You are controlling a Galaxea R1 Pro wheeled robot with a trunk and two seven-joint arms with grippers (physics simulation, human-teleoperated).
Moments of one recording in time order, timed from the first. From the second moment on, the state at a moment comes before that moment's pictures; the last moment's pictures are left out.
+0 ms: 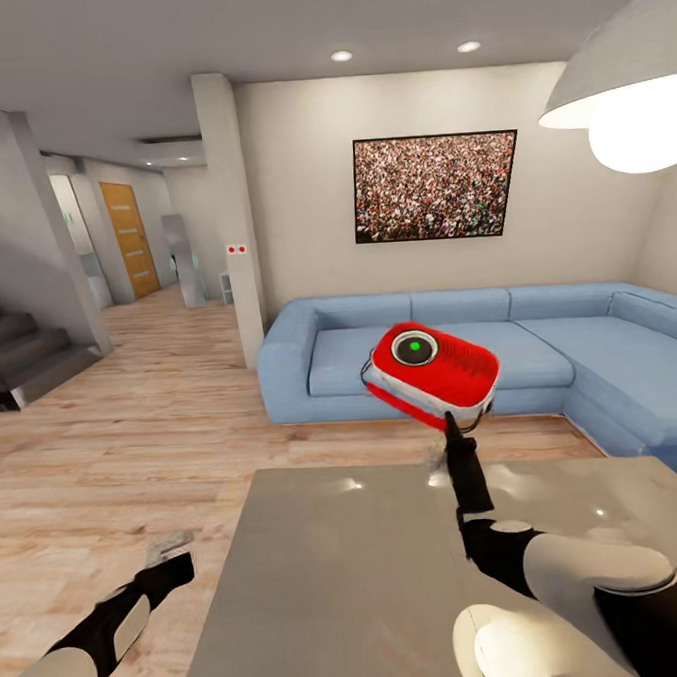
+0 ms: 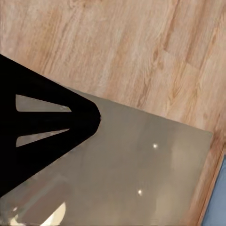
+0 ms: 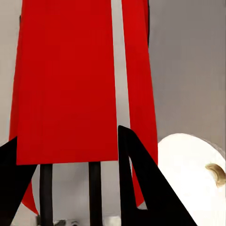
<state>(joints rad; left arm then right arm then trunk) -0.65 0.22 0.03 -0.25 0.30 0.00 -0.17 -0.94 -0.07 1.86 -0.25 -0.23 0.32 -1.24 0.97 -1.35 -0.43</state>
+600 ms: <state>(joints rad) -0.65 0.30 0.03 -0.07 0.31 -0.19 -0.07 -0.94 -0.07 1.11 -0.49 -0.23 0.00 -0.57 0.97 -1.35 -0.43</state>
